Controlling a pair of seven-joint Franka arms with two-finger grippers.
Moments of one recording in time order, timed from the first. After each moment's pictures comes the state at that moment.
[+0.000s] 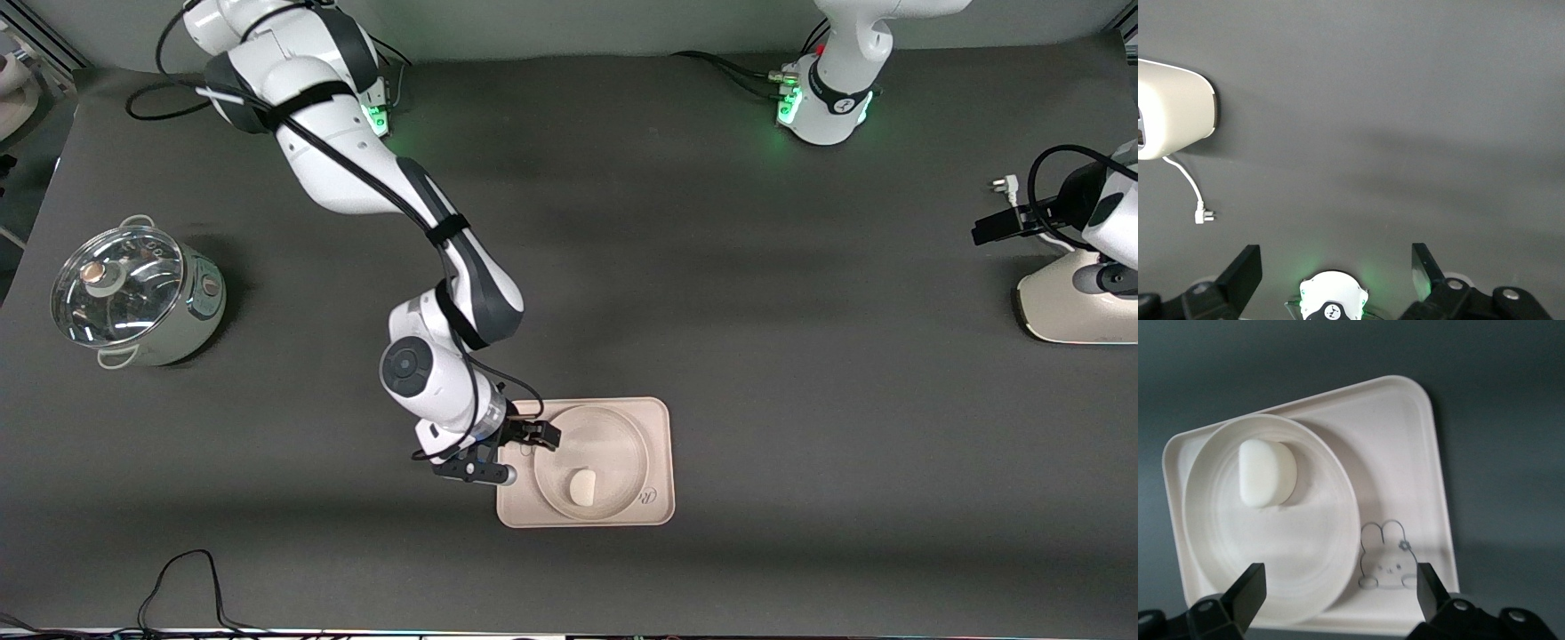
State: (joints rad) left arm -0.08 0.02 0.11 -1.65 0.01 1.42 -0.16; right arm 0.55 0.92 -0.11 -1.13 0.35 2.24 0.47
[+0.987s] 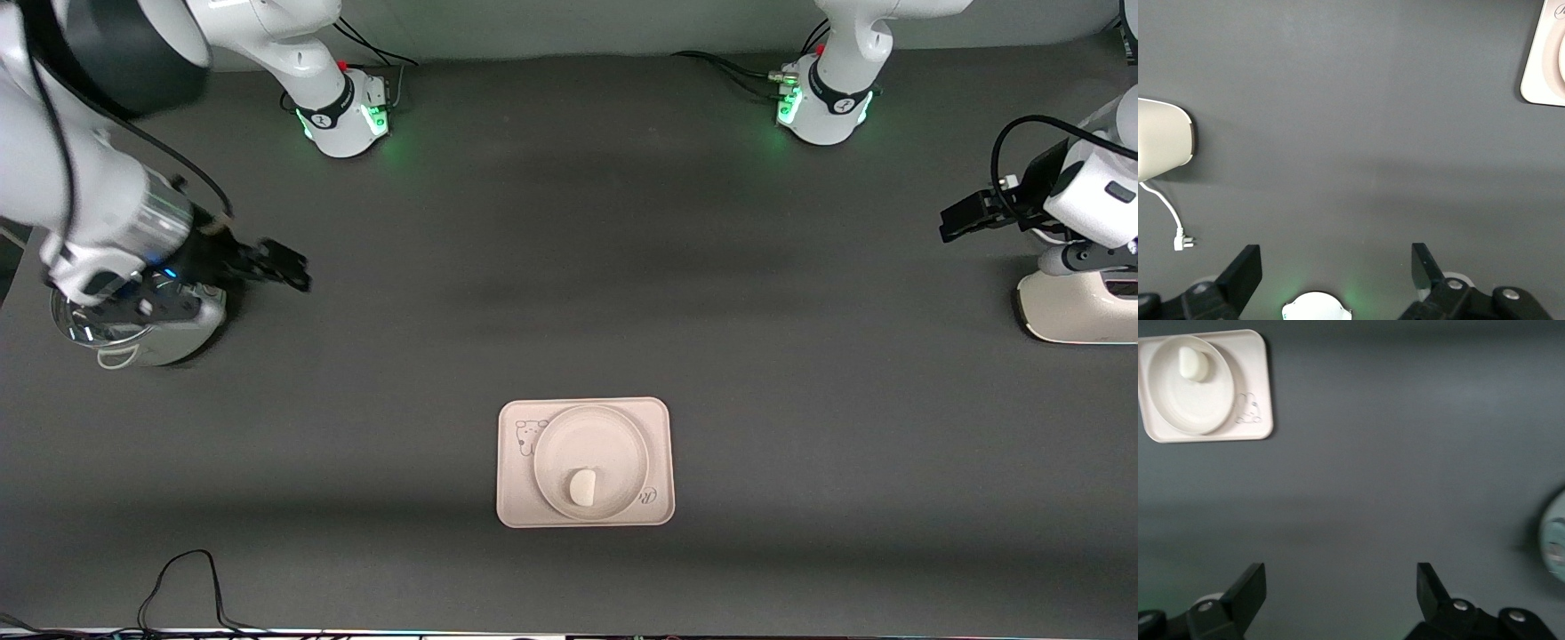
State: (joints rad) left arm -0.11 -0.03 0.05 -1.65 -0.02 1.49 -0.20; right arm 0.16 0.05 0.02 -1.59 0.09 1.60 0.19
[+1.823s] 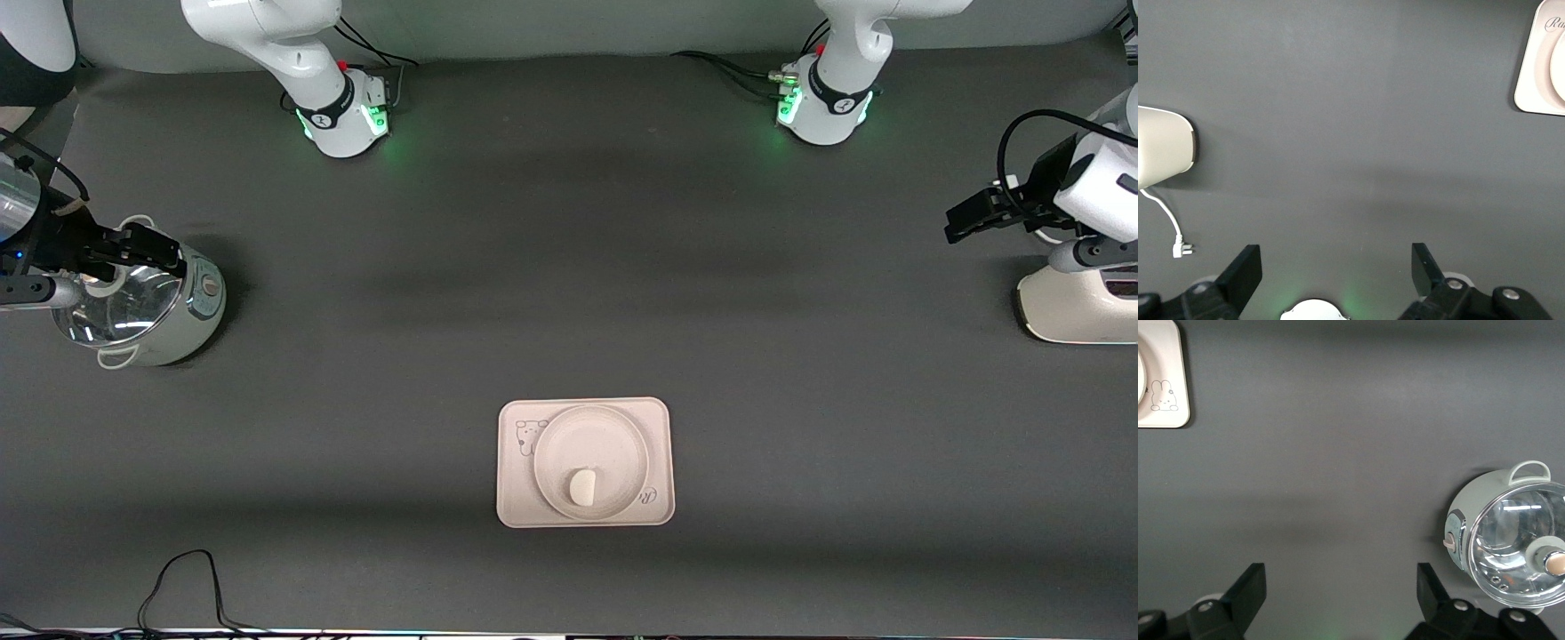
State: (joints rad) left arm -0.11 -0.04 0.05 -1.65 -0.02 1.50 -0.20; right arm 0.12 0.02 -0.13 -1.61 0.01 1.57 -0.01
